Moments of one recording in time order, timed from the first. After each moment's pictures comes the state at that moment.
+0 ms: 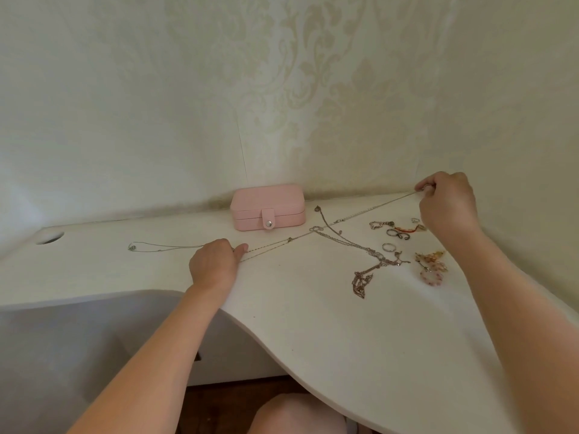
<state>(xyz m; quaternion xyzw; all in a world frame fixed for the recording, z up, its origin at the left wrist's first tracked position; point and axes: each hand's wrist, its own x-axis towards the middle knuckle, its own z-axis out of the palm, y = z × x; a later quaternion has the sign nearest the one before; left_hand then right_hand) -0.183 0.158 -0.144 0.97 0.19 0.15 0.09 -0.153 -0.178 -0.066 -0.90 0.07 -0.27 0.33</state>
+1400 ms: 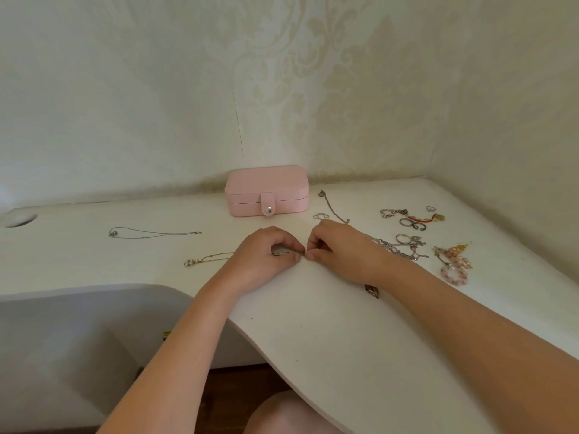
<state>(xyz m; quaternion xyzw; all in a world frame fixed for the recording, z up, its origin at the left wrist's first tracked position) -0.187 0.115 -0.144 0.89 -0.11 0.04 0.44 -0.164 -0.065 -0.125 -0.92 -0.31 0.00 0.25</state>
